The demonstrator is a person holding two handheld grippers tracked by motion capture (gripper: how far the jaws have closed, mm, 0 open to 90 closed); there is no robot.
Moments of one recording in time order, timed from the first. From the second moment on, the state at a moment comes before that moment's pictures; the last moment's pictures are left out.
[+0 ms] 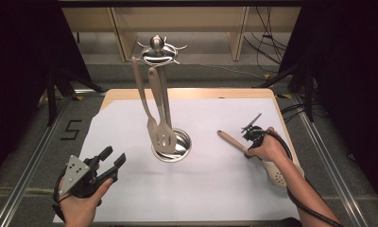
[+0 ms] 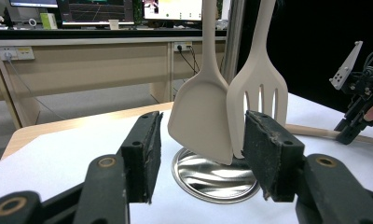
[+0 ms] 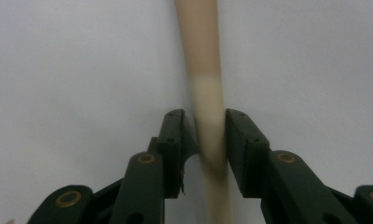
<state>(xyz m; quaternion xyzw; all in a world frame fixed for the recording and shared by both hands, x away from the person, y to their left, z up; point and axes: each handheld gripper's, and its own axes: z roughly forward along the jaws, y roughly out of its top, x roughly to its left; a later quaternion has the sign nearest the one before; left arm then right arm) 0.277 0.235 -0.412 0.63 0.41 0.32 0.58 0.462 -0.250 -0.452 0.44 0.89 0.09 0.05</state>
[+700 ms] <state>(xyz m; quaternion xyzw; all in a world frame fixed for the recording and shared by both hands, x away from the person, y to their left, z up) 0.277 0.235 -0.412 0.63 0.41 0.32 0.58 0.454 -0.250 -0.442 0.42 0.90 0.09 0.08</state>
